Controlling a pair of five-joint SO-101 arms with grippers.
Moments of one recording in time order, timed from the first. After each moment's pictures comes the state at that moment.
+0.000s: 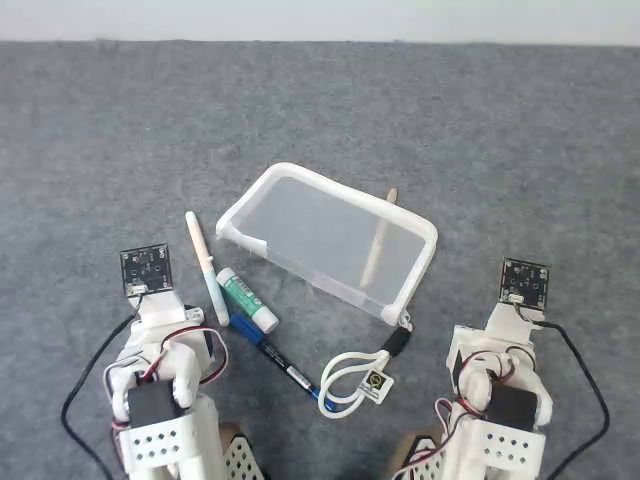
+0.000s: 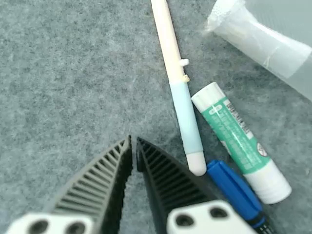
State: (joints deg) left arm -19.0 -102.4 97.8 70.9 4.9; right arm 10.7 -103.2 95.3 74.8 -0.2
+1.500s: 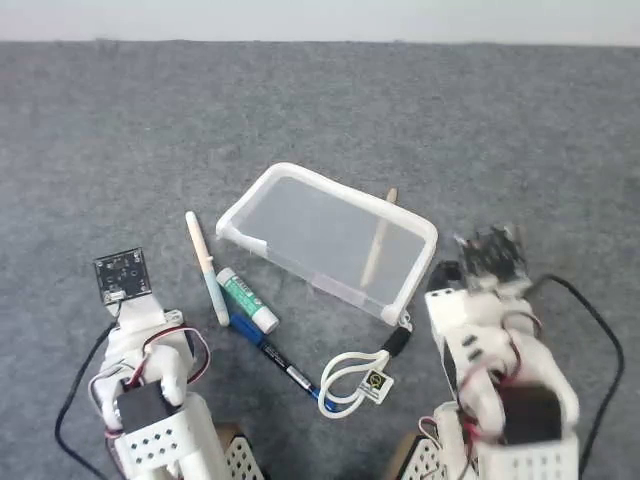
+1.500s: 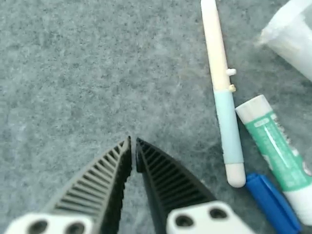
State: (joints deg) left arm -28.5 -102.4 97.8 70.0 0.7; right arm -10.3 -81.7 58.8 72.4 9.8
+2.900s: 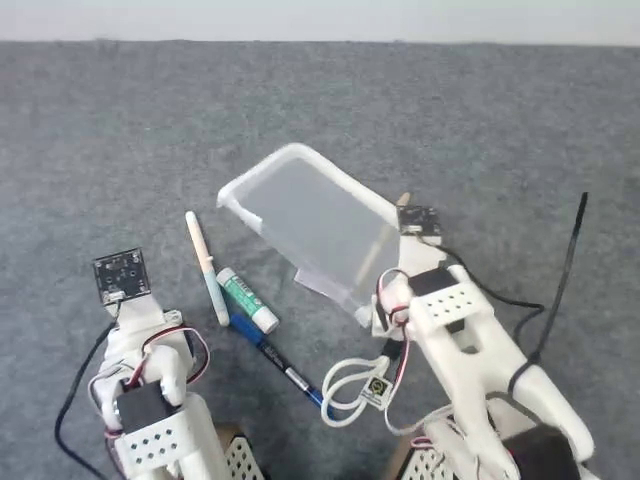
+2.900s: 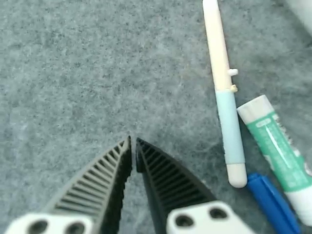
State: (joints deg) left arm -28.7 -102.4 97.8 70.0 0.6; right arm -25.5 -26.6 58.7 60.2 -21.1
